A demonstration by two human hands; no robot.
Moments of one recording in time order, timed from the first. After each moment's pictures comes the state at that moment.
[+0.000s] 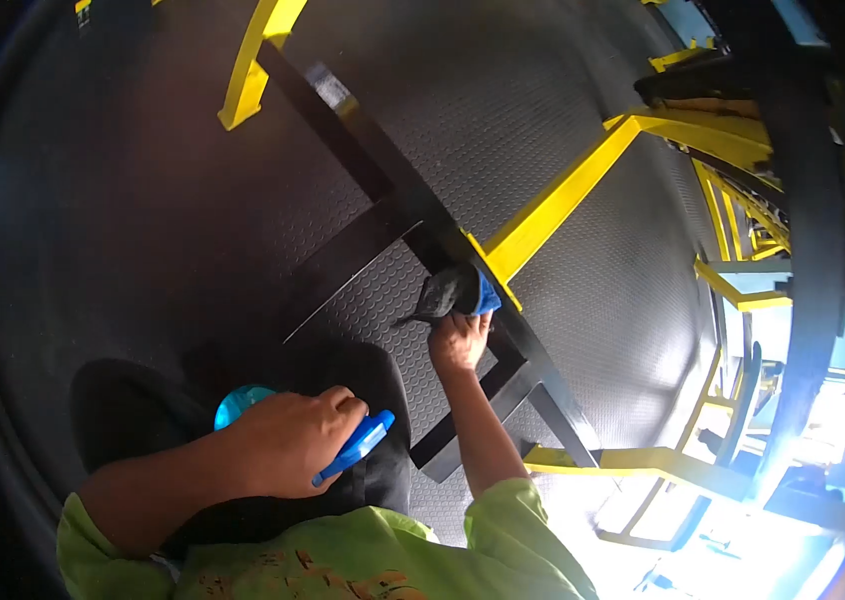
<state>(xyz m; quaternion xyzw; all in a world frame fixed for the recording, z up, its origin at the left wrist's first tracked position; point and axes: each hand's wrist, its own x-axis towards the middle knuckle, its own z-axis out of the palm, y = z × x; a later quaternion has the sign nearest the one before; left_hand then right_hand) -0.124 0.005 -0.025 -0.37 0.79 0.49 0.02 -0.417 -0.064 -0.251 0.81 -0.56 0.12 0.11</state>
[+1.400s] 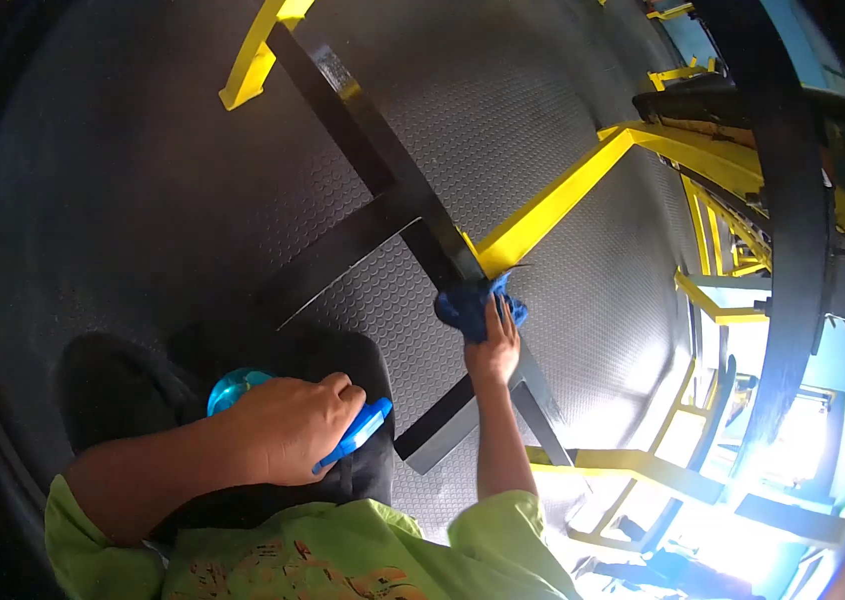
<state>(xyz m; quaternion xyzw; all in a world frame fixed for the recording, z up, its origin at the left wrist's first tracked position) -0.121 0.006 -0.024 -0.37 0.80 0.47 0.00 -0.469 -0.063 -0.186 0.75 -0.65 0.09 0.00</state>
